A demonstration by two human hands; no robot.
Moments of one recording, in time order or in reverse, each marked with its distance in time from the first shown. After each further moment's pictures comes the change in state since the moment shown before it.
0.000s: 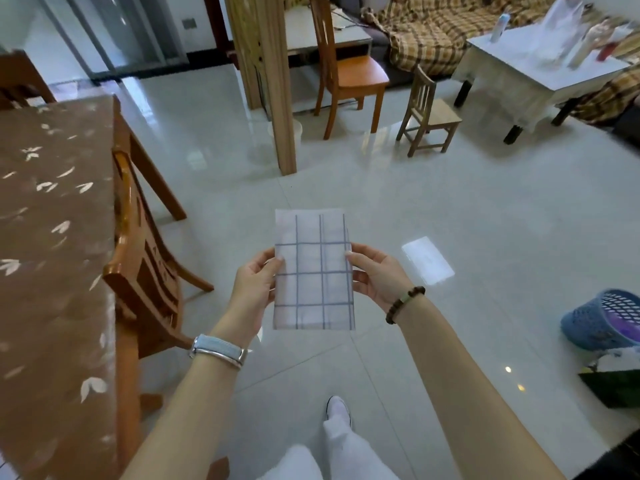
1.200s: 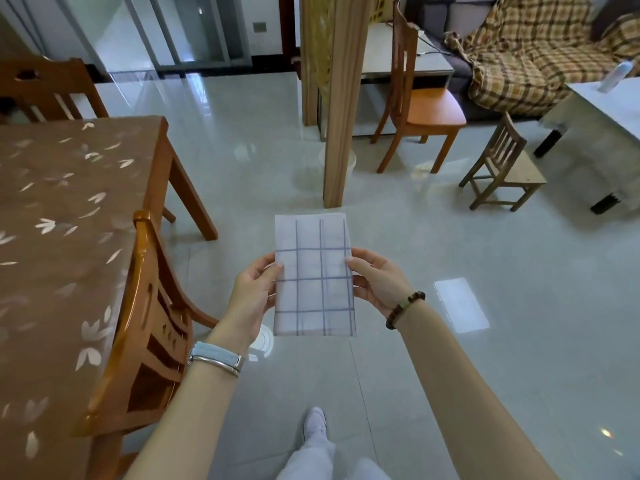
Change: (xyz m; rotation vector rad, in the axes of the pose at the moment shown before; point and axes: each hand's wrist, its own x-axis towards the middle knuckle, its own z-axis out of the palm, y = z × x) left_hand 0.274 0.136 -0.034 -0.070 0.180 0.008; right_hand 0.314 -0.137 0.098 -0.159 -0.180 0.069
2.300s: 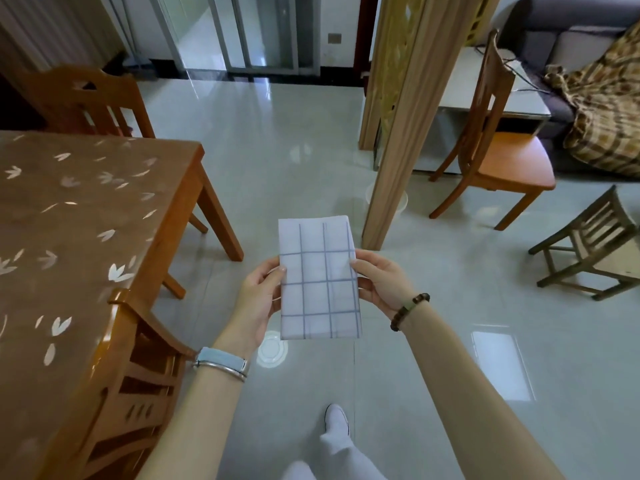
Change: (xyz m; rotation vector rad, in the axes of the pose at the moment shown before) left_hand 0.218 0.110 0.060 -0.098 0.256 0.031; right_hand 0.268 -0.149 0.000 -0.111 -0.237 0.066
